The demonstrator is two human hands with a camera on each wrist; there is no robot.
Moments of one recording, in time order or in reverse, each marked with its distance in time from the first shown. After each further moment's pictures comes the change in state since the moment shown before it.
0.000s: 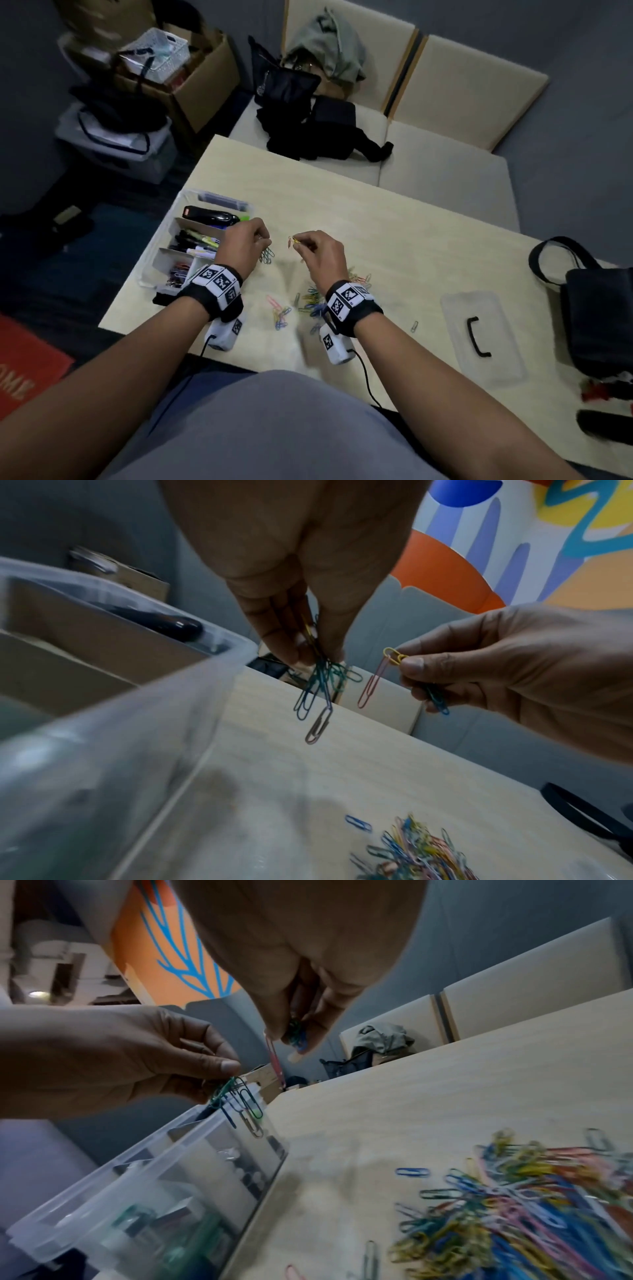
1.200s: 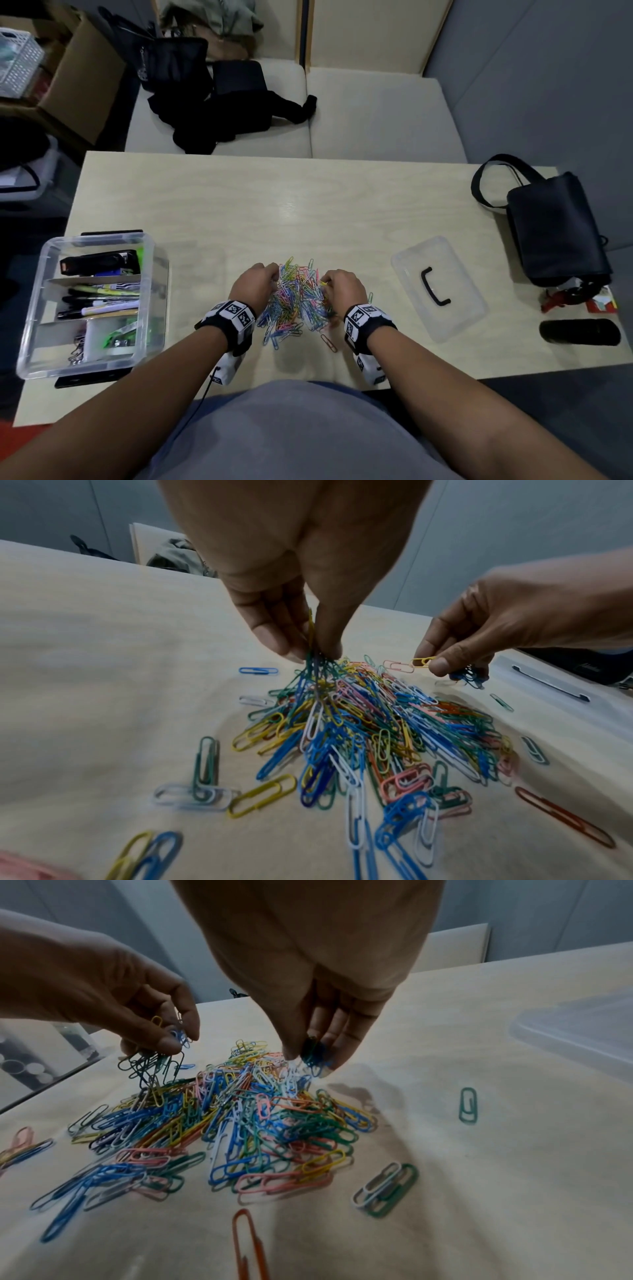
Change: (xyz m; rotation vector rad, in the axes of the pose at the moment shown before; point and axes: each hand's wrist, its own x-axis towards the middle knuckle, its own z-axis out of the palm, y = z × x) left_hand 0.011 0.046 0.182 0.388 -0.523 0.229; right_hand -0.057 0.167 -0.100 -0.507 -0.170 0.487
